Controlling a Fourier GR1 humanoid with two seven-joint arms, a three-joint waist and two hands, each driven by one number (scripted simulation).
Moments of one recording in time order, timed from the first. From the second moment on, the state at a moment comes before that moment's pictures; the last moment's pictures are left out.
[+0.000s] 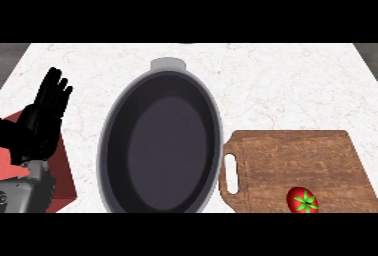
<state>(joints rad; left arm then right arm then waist) -0.19 0.25 0.06 -1.64 0.12 0.18 0.23 0.26 -0.88 -0.14 -1.80 -0.24 0.13 -0.03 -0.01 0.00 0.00</state>
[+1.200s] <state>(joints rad) -0.20 0.24 0.10 -1.65 0.11 0.15 0.25 0.07 -0.84 0.20 -2.08 -0.09 0.40 0.71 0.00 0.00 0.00</state>
